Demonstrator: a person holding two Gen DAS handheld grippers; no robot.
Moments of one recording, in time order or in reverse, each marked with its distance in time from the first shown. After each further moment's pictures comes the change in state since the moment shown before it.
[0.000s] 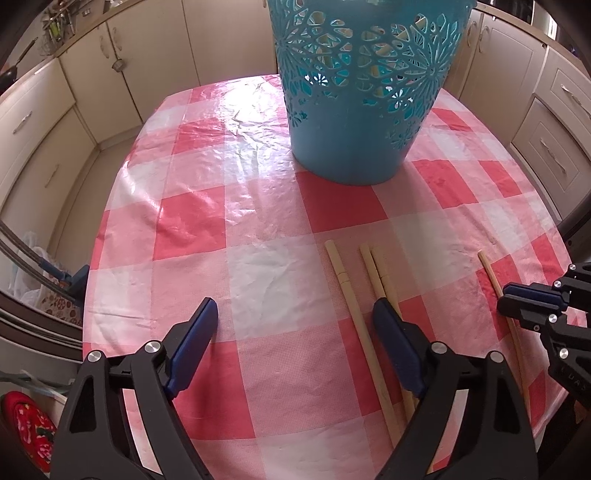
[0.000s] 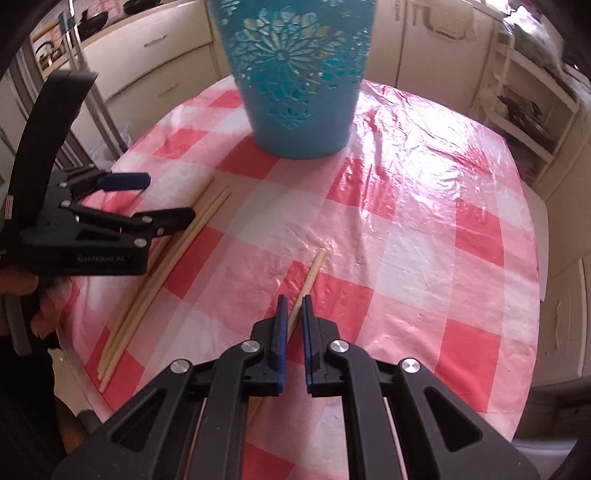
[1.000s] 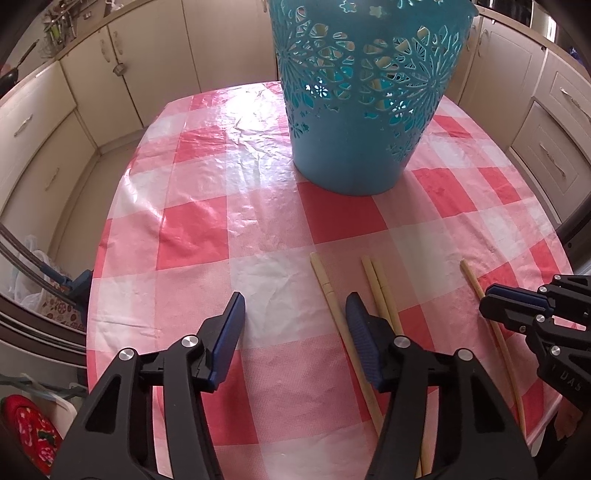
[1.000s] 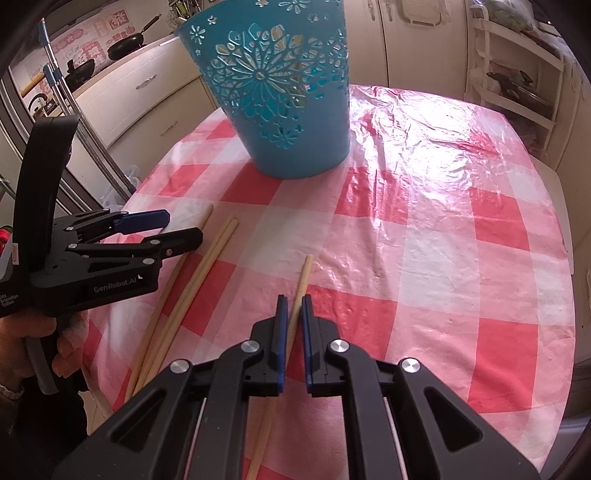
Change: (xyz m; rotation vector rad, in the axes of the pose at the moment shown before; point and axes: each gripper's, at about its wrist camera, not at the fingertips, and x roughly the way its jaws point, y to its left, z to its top) left arm -0.002 0.003 0.004 -0.001 -0.022 0.003; right arm 0.003 -0.006 0.001 0.166 -0.095 0.106
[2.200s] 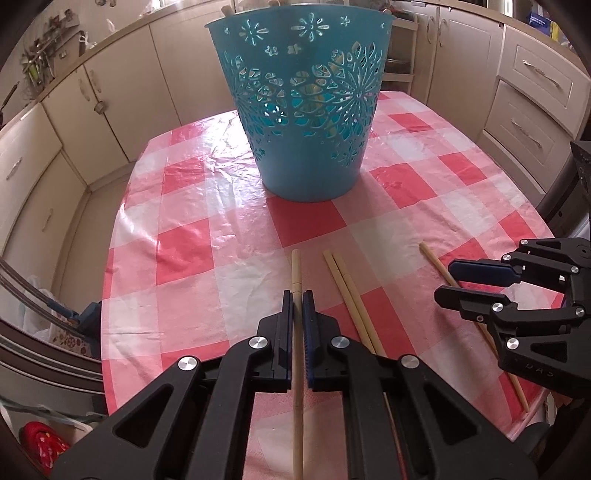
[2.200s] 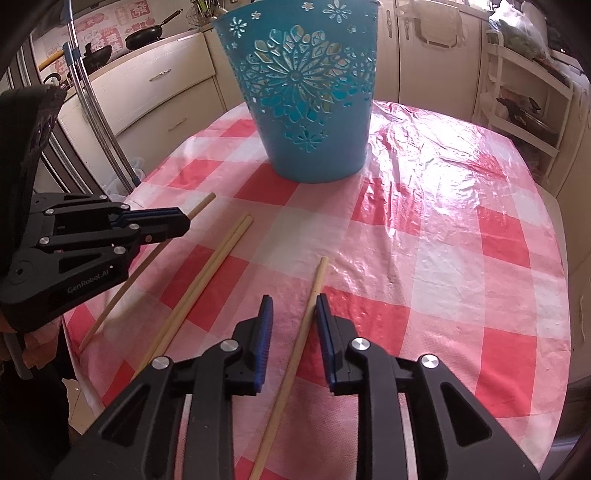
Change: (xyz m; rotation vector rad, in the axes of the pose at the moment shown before) left arm -0.034 -0.021 -0.012 0.136 -0.074 -0.014; right arm 0.003 0.017 -0.008 -0.089 -0.045 -0.030
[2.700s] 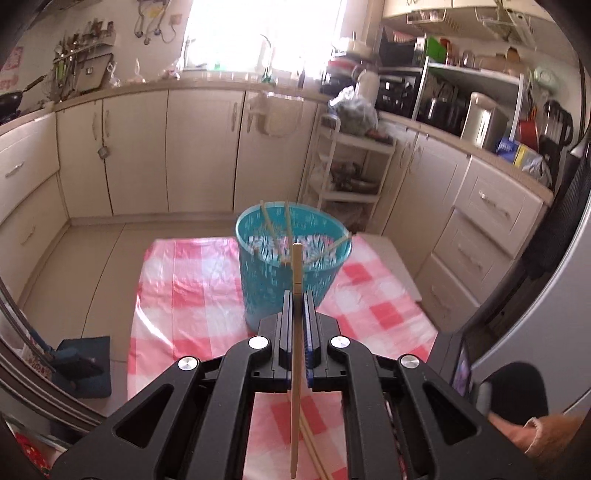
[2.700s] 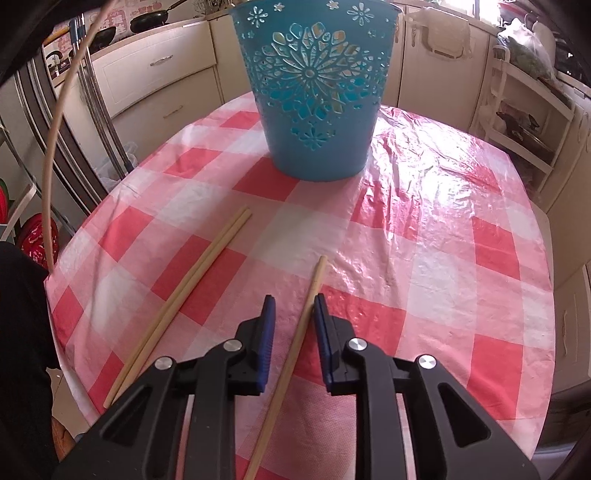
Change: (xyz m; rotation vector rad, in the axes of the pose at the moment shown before) left arm -0.140 0.044 0.063 -0.179 -0.396 -0.203; right arm 0.002 0.010 0.001 -0.048 0.018 -0.059
